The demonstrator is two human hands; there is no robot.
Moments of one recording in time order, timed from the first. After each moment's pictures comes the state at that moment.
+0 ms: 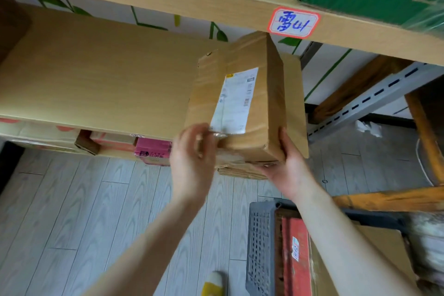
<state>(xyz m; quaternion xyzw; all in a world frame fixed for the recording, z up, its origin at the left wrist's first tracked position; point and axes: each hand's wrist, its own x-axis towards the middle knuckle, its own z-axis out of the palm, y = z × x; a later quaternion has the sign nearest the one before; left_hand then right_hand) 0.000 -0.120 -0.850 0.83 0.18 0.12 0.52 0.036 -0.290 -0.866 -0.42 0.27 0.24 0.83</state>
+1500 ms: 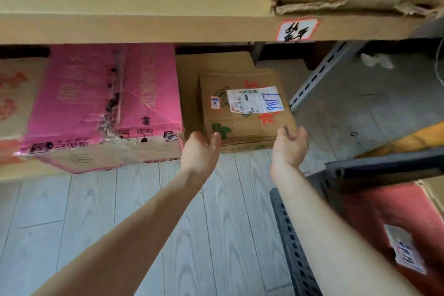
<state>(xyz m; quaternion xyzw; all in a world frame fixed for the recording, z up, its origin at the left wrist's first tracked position) 0.051 -0.155 -1.190 0.85 0.13 -0.15 0.49 0.048 -0.301 -1.219 -0.67 0.48 -0.16 0.54</state>
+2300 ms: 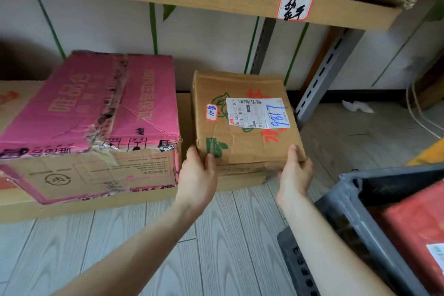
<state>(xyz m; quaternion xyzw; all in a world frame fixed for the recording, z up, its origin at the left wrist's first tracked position) 0.044 -0.152 -1.256 0.82 0.03 0.03 0.56 0.048 -0.317 -1.278 -0.54 0.39 -0.28 0.69</state>
